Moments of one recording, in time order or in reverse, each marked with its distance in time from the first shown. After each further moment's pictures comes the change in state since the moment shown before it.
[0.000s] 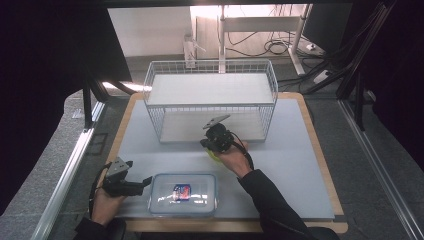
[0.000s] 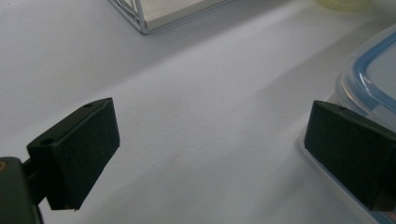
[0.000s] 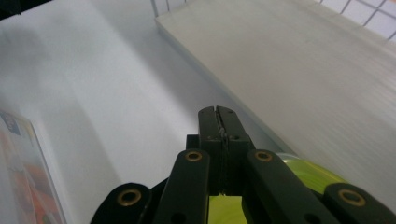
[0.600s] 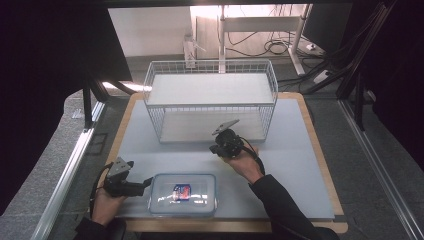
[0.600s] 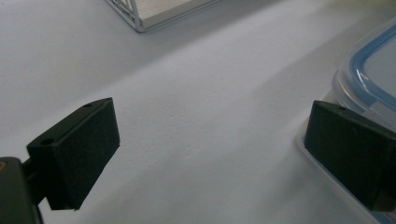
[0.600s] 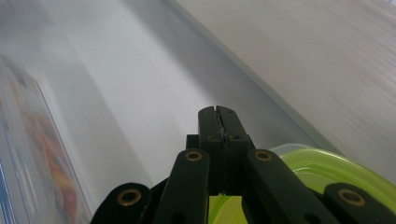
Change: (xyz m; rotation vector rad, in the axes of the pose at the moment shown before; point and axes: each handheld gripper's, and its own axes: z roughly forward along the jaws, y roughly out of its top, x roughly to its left) left arm -0.002 0.000 0.001 0.011 -0.002 0.013; right arm -0.006 -0.027 -0.024 0.054 -0.003 -0.008
